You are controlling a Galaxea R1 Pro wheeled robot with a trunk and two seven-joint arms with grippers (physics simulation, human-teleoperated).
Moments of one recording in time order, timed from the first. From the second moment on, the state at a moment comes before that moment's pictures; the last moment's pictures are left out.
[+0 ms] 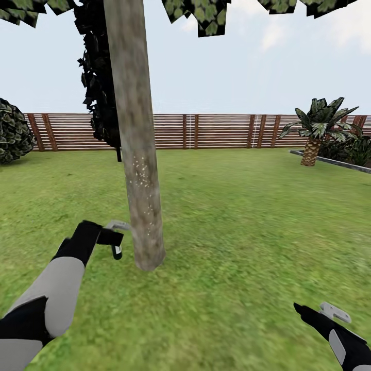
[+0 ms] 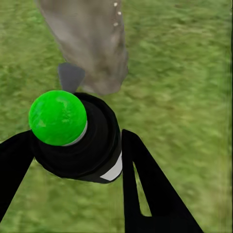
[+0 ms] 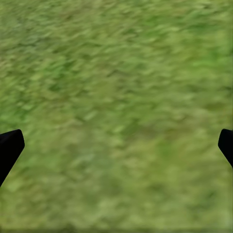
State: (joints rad) left arm -1.01 0.05 0.37 -0.60 -0.77 0.62 -0.60; right arm -0.52 -0.25 -0.69 -0.45 0.08 0.14 0.24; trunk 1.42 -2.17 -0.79
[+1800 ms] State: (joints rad) left arm -1.01 0.05 0.42 -0.55 -0.61 0.81 -0.37; right arm -0.52 -0.25 -0.69 -0.45 0.08 0.14 0.24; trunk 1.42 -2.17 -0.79
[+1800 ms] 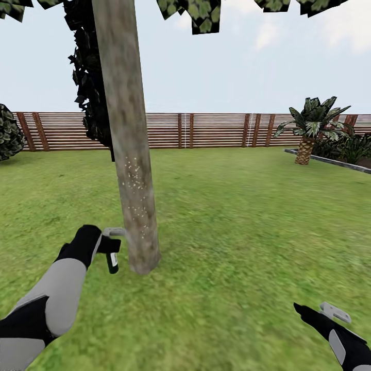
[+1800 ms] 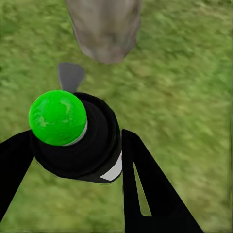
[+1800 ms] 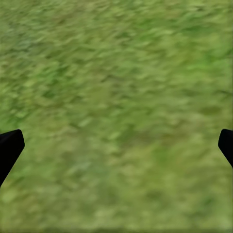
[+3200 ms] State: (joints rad) left arm -1.28 -0.02 0.42 -0.68 -0.60 1.00 -0.37; right arm -0.52 -0.25 -0.69 -0.45 0.08 0.14 0.25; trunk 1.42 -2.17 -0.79
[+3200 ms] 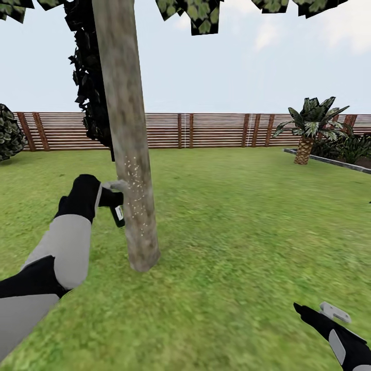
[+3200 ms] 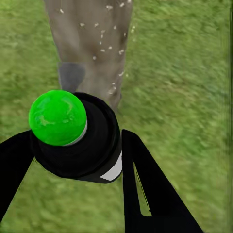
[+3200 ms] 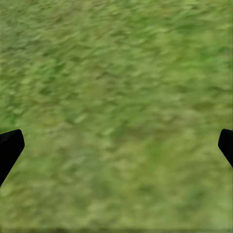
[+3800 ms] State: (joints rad) left arm -1.72 -0.02 0.42 -0.44 -0.73 1.00 -0.37; right arm -0.52 -0.25 -0.69 -0.45 0.08 0.14 0.25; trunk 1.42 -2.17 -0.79
